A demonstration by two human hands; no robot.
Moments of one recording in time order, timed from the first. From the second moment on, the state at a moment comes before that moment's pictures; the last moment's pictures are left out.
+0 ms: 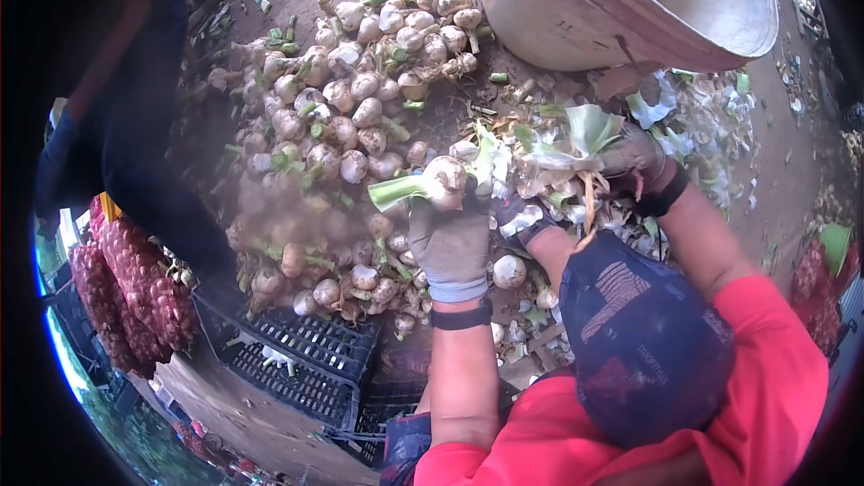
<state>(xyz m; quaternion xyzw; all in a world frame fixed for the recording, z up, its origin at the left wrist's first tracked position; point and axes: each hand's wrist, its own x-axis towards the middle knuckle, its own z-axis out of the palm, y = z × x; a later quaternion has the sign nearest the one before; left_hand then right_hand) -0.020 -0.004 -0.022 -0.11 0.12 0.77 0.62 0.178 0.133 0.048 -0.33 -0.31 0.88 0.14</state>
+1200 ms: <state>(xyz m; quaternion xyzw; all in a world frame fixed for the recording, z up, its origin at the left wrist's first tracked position) -0.027 -0.004 -0.014 -0.12 0.18 0.51 0.83 0.125 0.103 0.013 -0.33 -0.34 0.87 0.08</state>
